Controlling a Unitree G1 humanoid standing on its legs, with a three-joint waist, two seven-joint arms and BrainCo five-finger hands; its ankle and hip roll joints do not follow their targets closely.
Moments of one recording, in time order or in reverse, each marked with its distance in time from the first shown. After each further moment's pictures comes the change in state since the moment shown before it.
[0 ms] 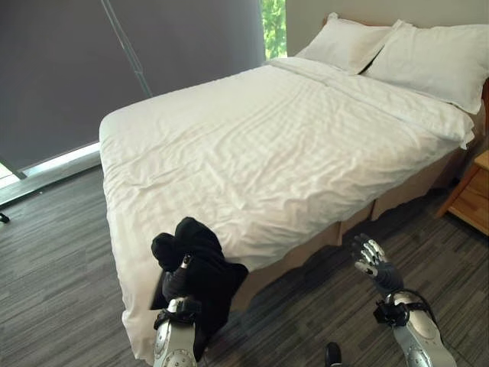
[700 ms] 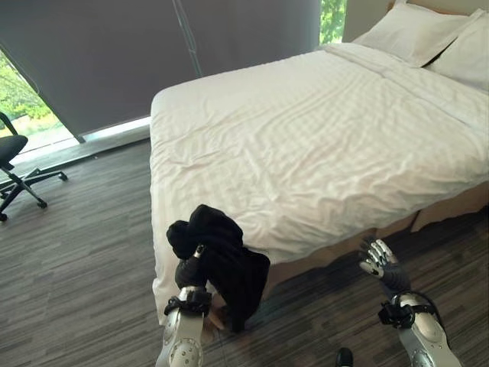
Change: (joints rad) left arm -0.053 0.010 -0.042 -0.015 0.011 0.021 -0.001; right arm 0.029 0.002 -0.041 -0.037 -0.035 -0.001 -0.025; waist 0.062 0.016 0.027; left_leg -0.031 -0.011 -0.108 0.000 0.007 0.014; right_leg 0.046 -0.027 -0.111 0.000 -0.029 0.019
